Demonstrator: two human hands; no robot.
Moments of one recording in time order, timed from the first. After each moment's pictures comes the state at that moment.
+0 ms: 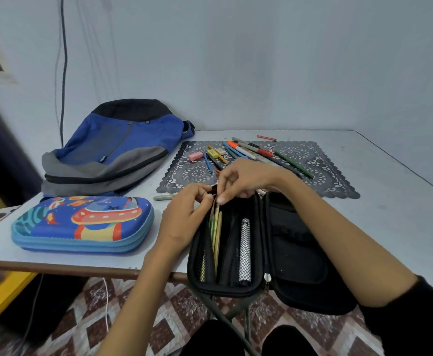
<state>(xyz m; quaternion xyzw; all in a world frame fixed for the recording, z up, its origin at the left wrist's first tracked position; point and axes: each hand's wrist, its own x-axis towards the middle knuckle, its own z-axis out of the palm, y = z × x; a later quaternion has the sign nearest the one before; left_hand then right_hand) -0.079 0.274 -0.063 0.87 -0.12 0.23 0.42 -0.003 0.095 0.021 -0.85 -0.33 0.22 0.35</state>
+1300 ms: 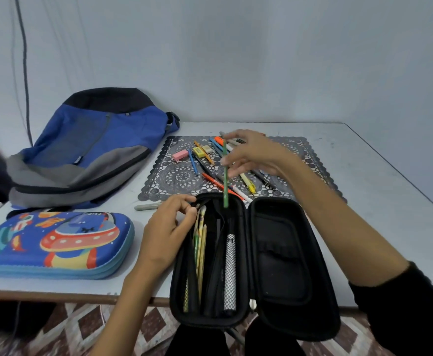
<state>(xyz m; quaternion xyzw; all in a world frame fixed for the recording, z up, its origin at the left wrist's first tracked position) -0.081 0.271 -0.060 0.86 -0.10 0.20 0.46 0.036 0.072 0.059 -0.77 -0.12 0.19 0.60</state>
